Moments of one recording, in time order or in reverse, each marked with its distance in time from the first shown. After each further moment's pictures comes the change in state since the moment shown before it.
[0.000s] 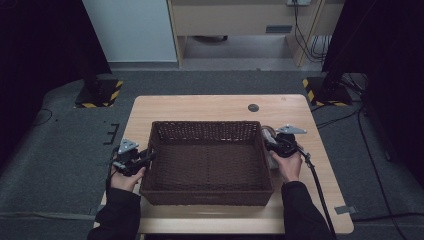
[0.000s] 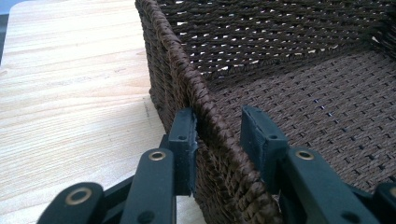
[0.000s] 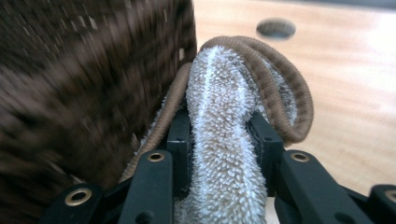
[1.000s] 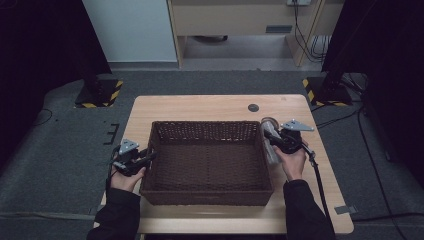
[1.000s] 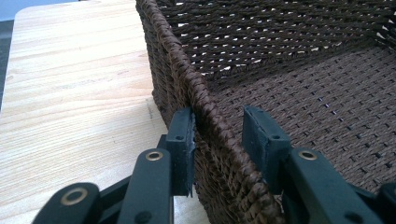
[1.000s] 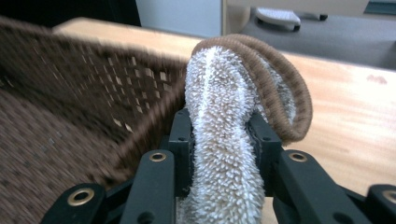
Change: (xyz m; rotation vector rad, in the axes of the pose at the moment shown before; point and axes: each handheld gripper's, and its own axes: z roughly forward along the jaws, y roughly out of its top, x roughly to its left) left arm -0.001 0.000 0.000 0.001 0.013 0.025; right arm 0.005 0.022 -0.025 -0.123 -0.010 -0.031
